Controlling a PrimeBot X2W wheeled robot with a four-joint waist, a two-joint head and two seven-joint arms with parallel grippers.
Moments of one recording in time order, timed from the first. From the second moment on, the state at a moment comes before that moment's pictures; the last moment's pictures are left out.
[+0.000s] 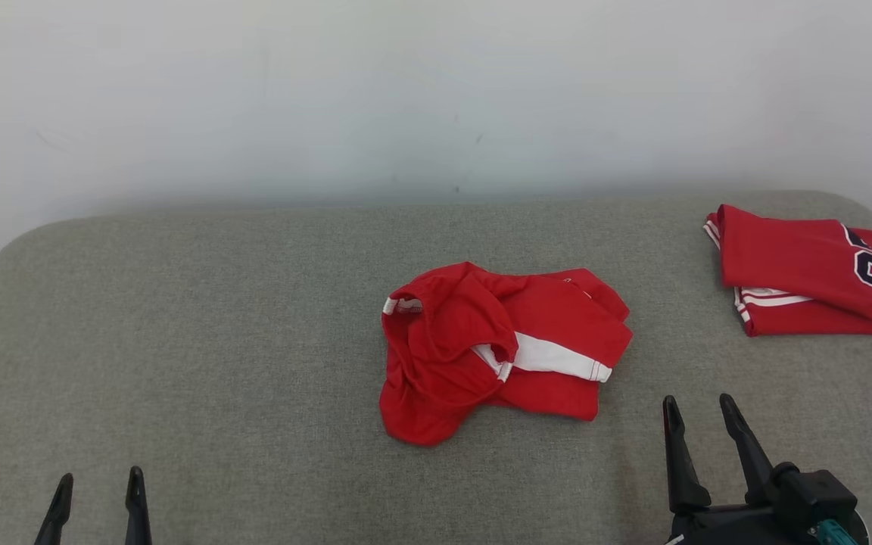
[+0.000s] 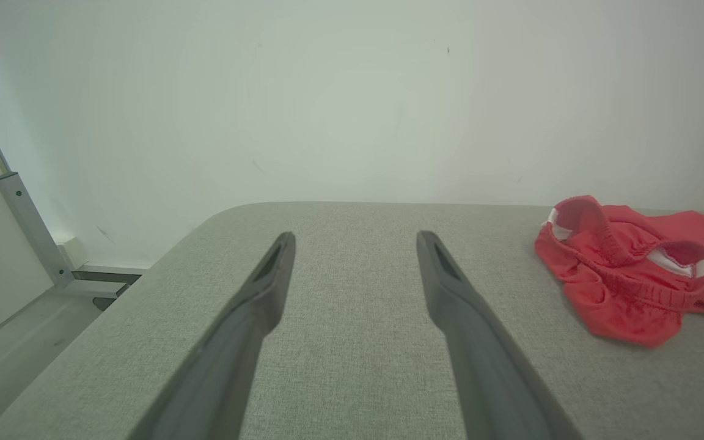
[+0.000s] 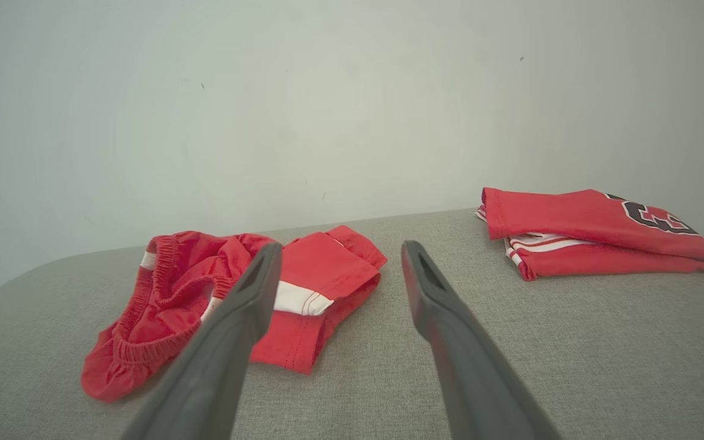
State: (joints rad) left arm 0.14 0.18 0.11 0.05 -0.21 -0.10 -0.26; right arm 0.01 -0.07 -0.05 0.18 0.16 0.13 -0.26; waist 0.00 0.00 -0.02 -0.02
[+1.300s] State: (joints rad) left arm 0.12 0.16 0.10 0.09 -0.18 -0.13 -0.26; right arm 0.01 -0.06 -0.05 0.20 0.16 0.13 -0.26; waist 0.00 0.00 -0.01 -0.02
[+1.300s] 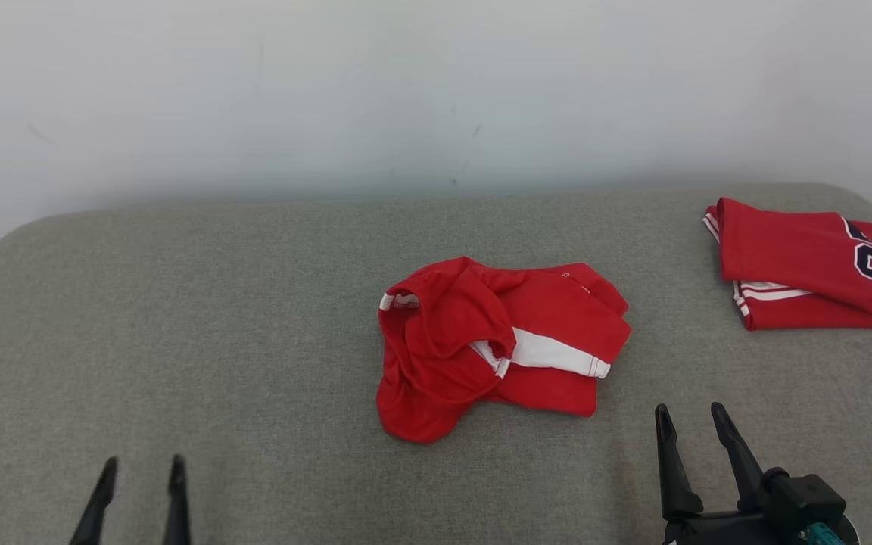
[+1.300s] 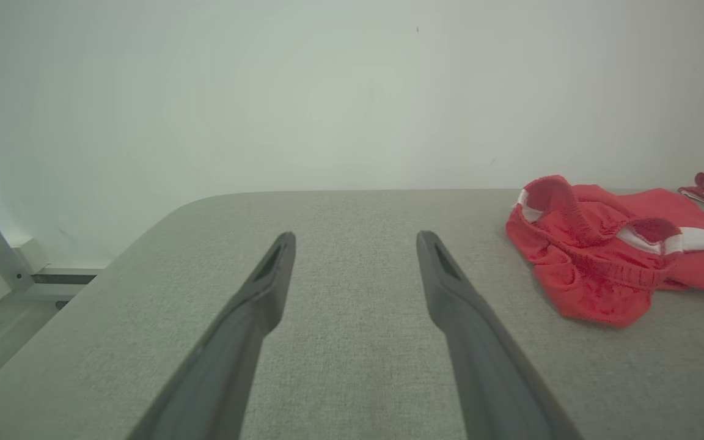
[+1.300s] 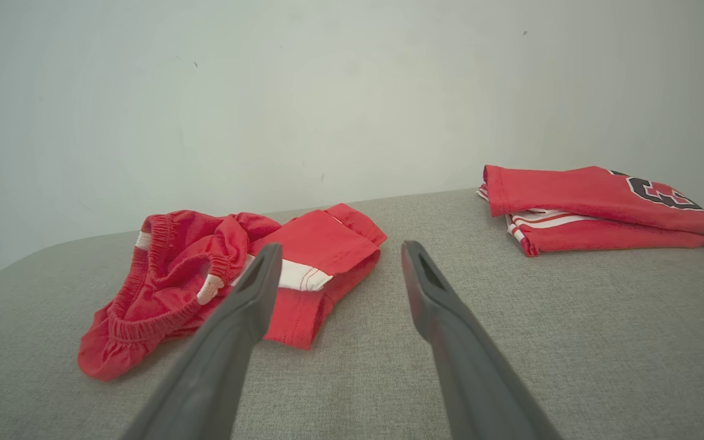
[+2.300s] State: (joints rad) left arm -0.51 0.23 -0.60 0.54 -0.37 -0.13 -0.26; right arm -0.08 -0.05 -0.01 0.19 0.21 0.13 -0.26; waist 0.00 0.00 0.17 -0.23
